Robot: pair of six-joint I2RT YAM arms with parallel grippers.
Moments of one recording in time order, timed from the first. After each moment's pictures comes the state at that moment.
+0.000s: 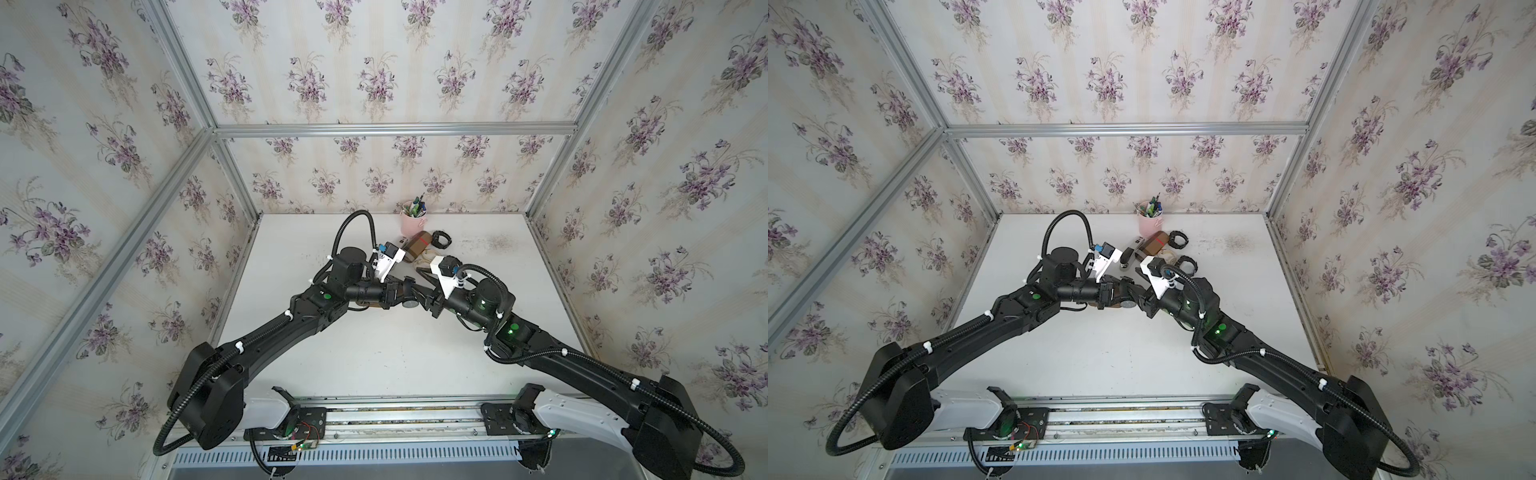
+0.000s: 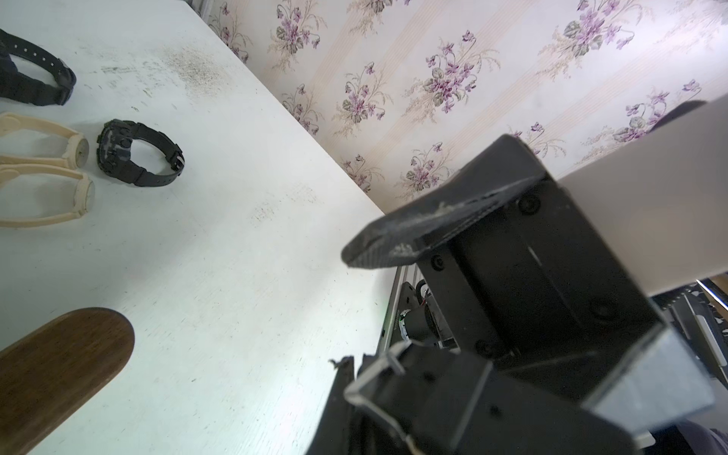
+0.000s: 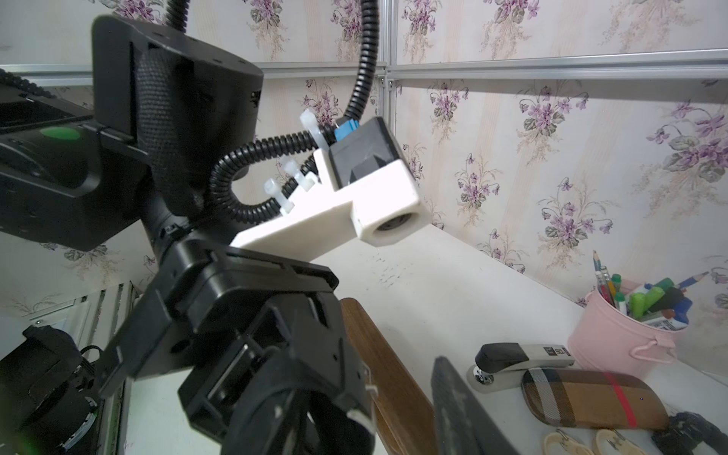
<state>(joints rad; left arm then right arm) -0.62 1.34 0.93 0.03 0.75 -0.43 0.79 1.06 0.65 0.37 -0.20 0.01</state>
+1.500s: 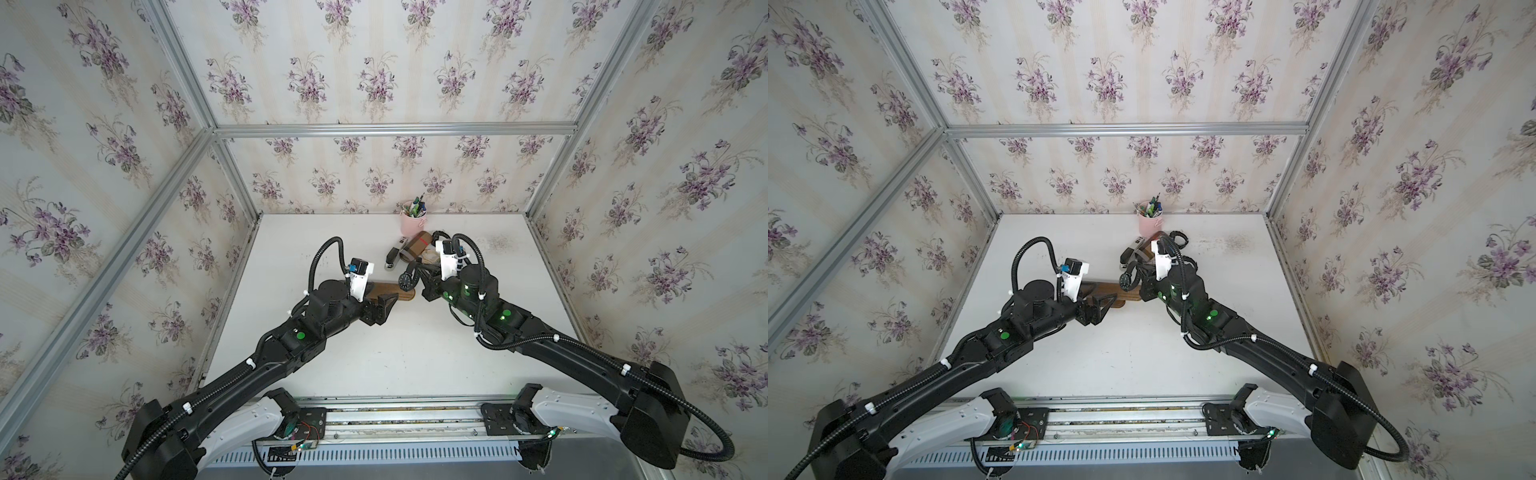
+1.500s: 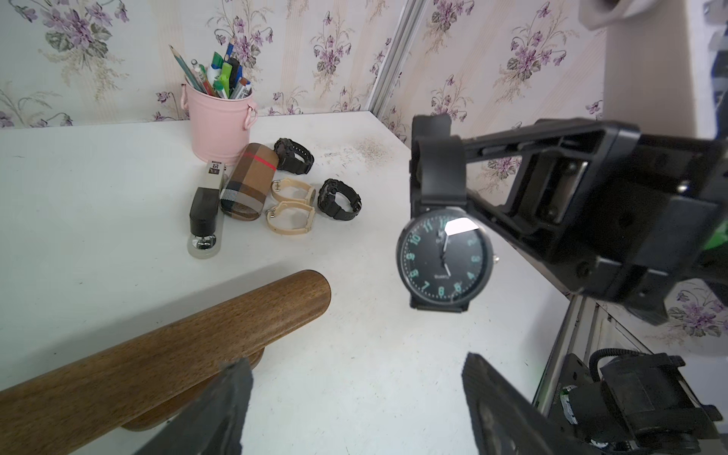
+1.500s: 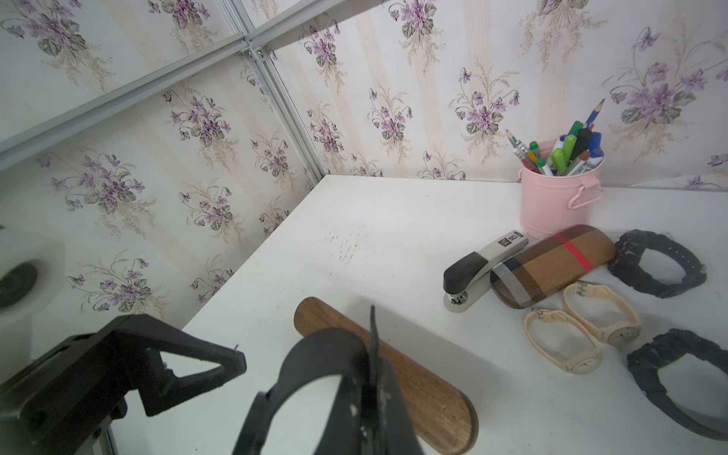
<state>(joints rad) -0.71 0.98 0.68 -0.01 0.09 -0.32 0.78 1.16 0.79 0.14 0.08 0.39</state>
